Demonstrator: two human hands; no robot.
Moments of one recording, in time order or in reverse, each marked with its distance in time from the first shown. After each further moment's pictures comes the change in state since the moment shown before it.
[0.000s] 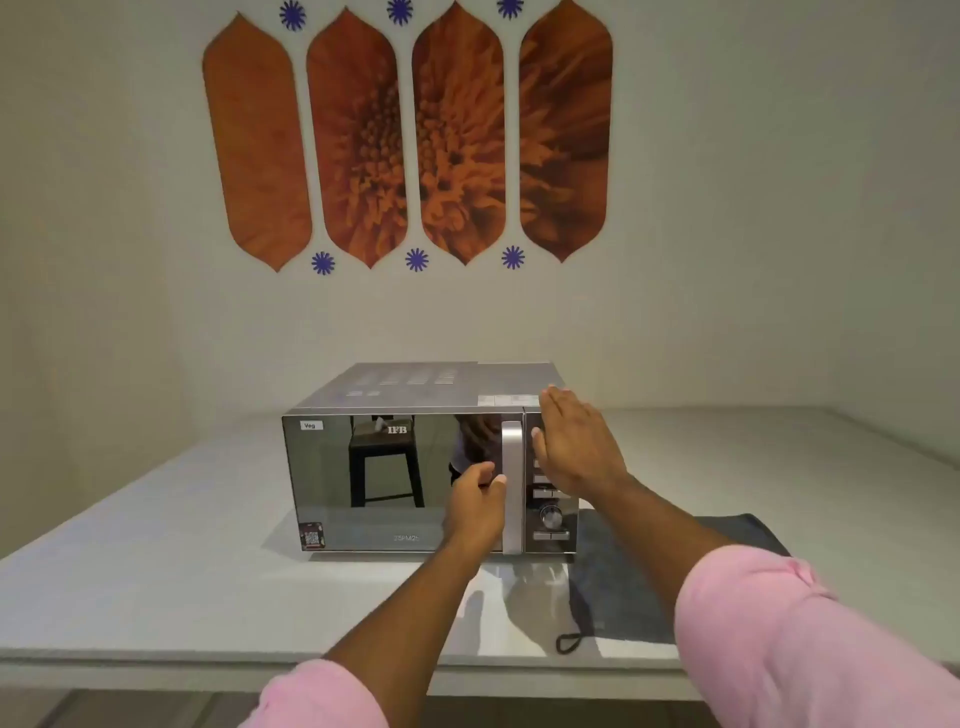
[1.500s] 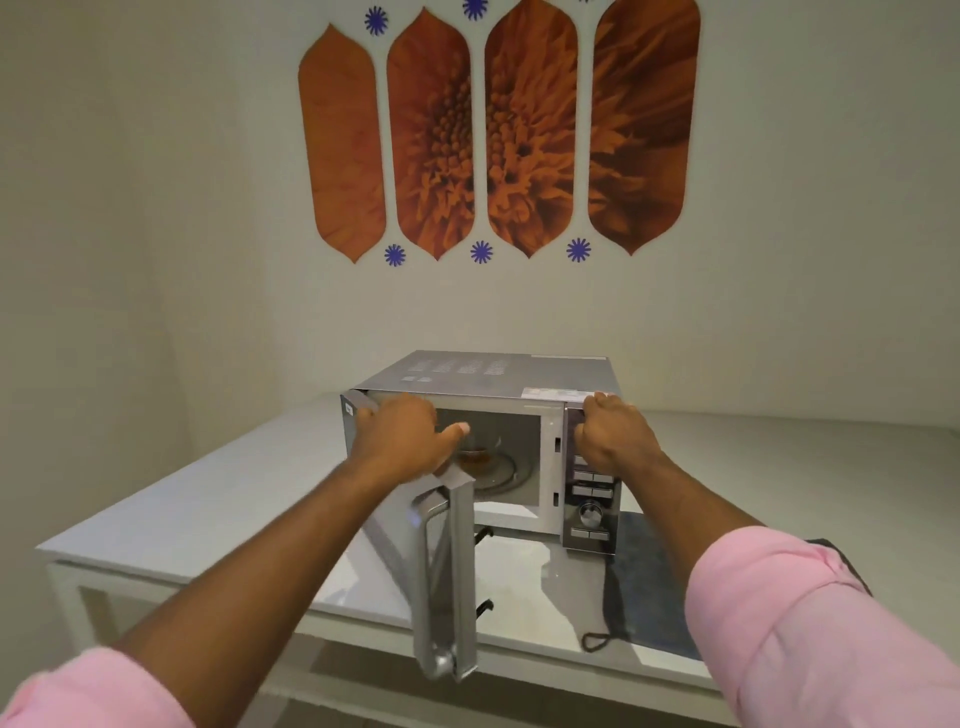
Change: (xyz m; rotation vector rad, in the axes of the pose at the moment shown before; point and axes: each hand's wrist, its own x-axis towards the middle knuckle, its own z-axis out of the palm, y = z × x) left_hand -0.014 0.083 -0.147 0.994 0.137 0.159; right_hand 0.028 0.014 0.004 0.058 -0.137 0.055
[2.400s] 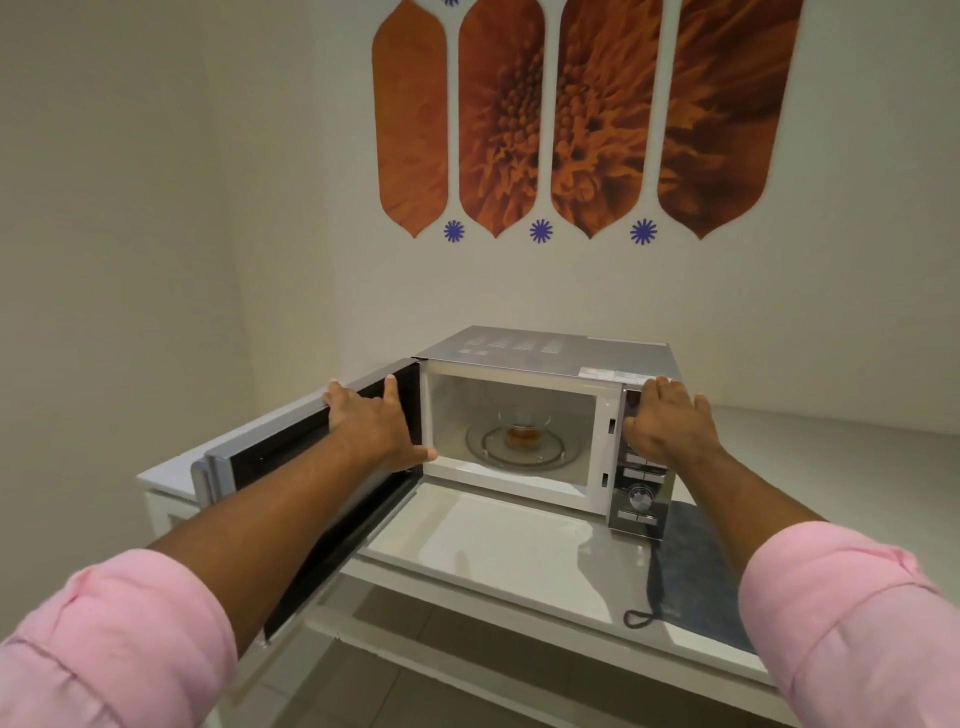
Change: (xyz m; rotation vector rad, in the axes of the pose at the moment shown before) left_hand -0.021 -0.093 -0.006 0.596 -0.308 -0.217; right_hand -0.006 -0.005 0.009 -0.107 -0.084 0.026
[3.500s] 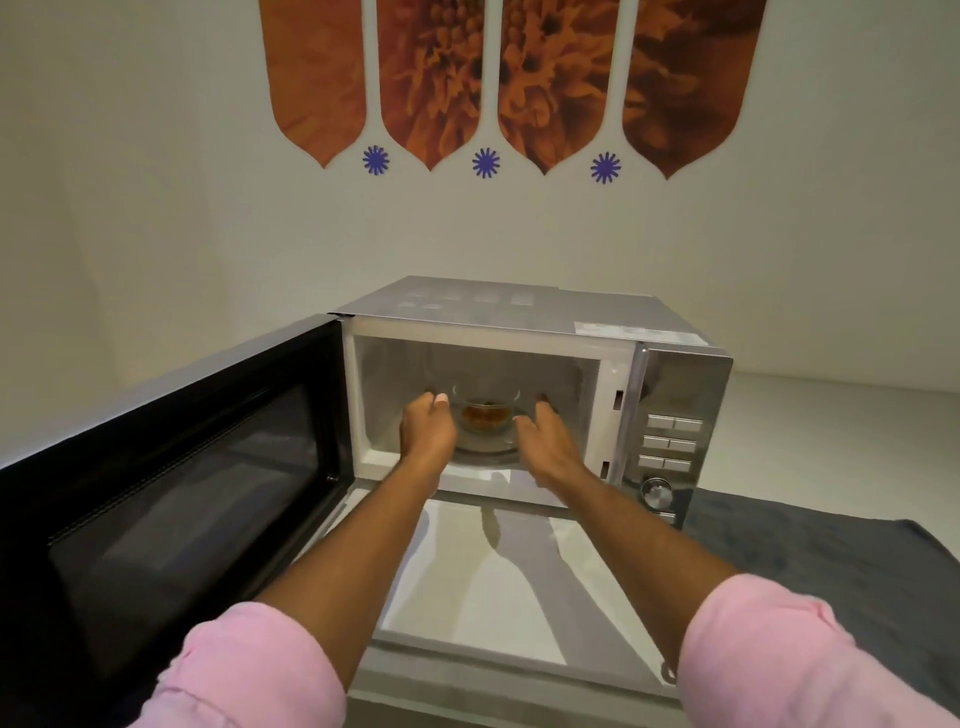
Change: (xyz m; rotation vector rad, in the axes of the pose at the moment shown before) left_hand 0.150 0.165 0.112 -1.743 -0.078 -0.151; right_hand 0.055 -0.121 0.154 0.881 -0.143 0.244
